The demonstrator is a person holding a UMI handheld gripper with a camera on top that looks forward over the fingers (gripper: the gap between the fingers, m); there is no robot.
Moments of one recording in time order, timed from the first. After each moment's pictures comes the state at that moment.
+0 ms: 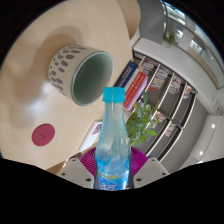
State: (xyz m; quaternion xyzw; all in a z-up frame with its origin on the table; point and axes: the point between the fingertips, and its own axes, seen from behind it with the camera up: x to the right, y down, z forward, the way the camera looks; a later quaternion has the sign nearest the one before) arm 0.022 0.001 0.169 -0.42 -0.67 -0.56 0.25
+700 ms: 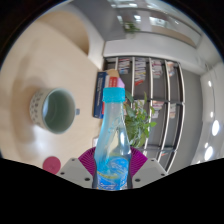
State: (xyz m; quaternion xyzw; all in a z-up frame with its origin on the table) arm -0.012 -0.003 0.179 -0.54 -0.59 -0.45 0.39
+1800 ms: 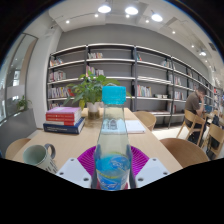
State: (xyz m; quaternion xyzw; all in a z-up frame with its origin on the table) arm 0.110 -0.005 0.094 -0.79 0.01 -0.02 0.61
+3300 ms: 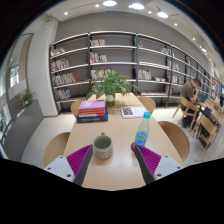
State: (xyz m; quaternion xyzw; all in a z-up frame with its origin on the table) arm -0.052 -0.230 0.236 -0.87 0.04 -0.01 0.50
